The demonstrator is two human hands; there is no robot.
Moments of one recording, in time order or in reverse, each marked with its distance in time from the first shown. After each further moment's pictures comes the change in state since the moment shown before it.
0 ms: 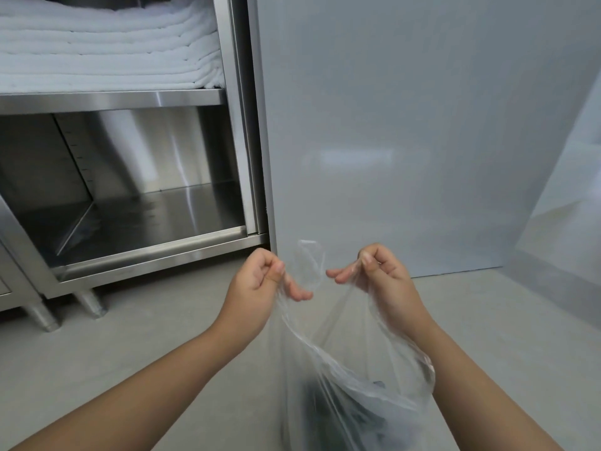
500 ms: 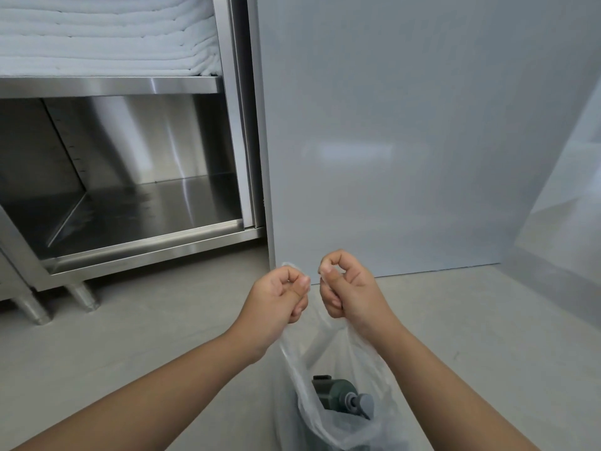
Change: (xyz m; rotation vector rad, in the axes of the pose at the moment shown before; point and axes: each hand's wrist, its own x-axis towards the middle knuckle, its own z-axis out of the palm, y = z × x) left_hand -0.005 -0.009 0.021 -0.122 -0.090 -0.232; right_hand -0.004 0.004 0.040 -0.104 -0.063 0.179
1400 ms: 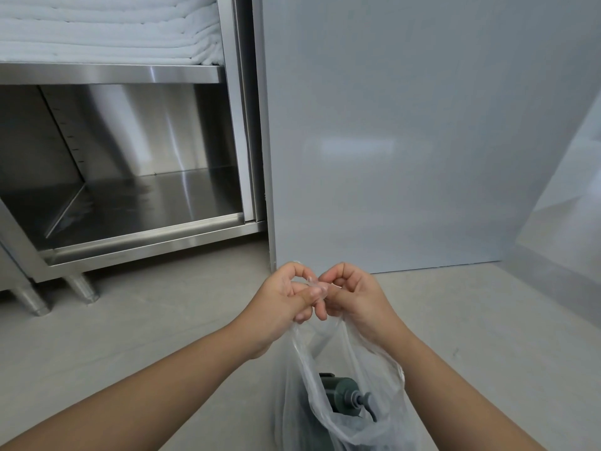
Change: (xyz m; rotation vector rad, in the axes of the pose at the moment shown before) left_hand 0.002 -0.007 -0.004 -0.046 -0.173 -0.093; right_hand -0.002 0.019 -0.005 0.066 0.040 0.108
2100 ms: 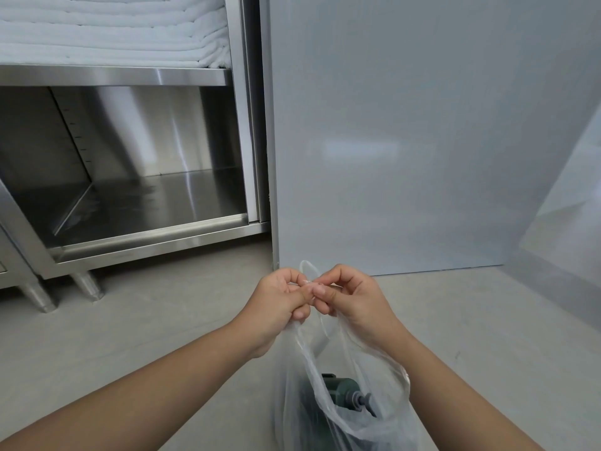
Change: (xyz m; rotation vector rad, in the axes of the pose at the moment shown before) left_hand -0.005 0.003 0.000 -0.090 0.132 -0.081; right_hand -0.007 -0.003 0.007 0.007 -0.084 -0.097
